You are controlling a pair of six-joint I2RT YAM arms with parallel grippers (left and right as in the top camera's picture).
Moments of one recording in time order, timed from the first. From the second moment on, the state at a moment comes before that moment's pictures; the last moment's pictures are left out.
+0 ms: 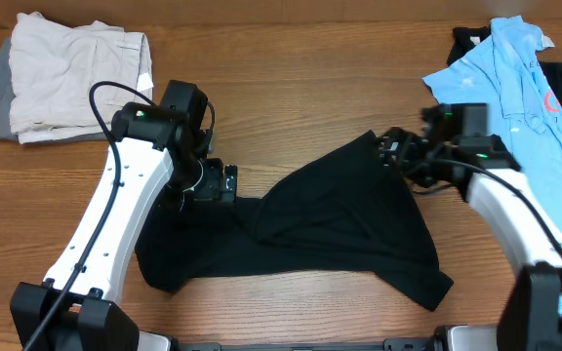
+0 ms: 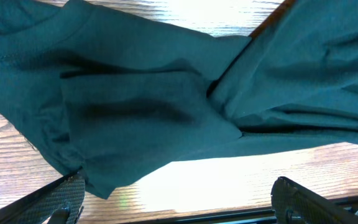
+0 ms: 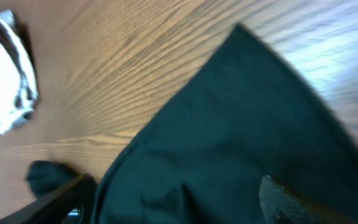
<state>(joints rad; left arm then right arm) -0.23 1.61 1.42 -1.38 0.12 -0.24 0.04 1.60 0.97 -0.40 -0.50 0.47</state>
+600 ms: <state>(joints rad) -0.23 1.61 1.41 -1.31 0.12 -0.24 0.17 1.87 1.20 -0.34 0.02 0.42</state>
